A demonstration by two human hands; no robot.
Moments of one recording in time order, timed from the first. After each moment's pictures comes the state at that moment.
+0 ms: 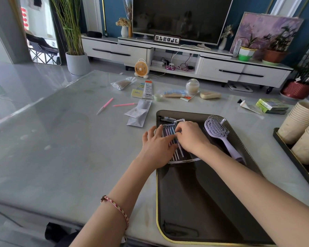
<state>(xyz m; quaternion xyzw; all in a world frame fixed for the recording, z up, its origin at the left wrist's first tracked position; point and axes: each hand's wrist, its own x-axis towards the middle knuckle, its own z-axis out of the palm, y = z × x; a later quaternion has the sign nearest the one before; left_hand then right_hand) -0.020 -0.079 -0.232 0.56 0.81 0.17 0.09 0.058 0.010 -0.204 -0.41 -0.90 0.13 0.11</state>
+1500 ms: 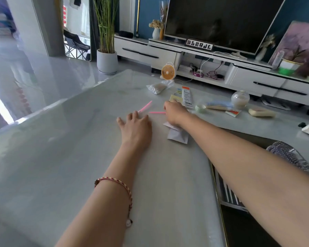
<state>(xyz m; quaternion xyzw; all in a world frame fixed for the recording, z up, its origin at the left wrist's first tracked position) -0.206 -0.081 -0.260 0.35 0.91 0.19 -0.04 -0.172 0.056 -0.221 -0.28 -0.96 -0.03 0.01</state>
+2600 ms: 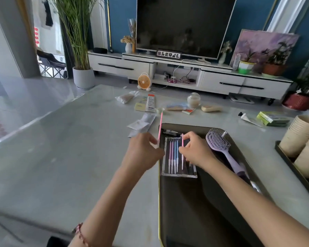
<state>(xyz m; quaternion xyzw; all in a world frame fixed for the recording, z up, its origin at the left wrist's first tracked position) -0.030 -0.122 -0.178 0.37 0.81 0.42 0.17 0.071 0.016 -0.206 -0.42 -0.84 0.30 0.17</state>
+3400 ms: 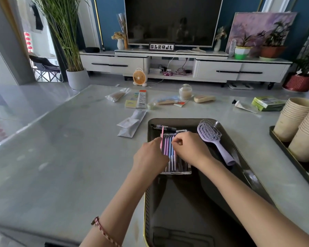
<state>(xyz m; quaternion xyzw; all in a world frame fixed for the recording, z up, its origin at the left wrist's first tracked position) 0.005 -0.082 -0.204 0.45 0.84 0.27 0.12 0.089 0.015 -0.208 -0.37 -0.88 0.21 0.18</state>
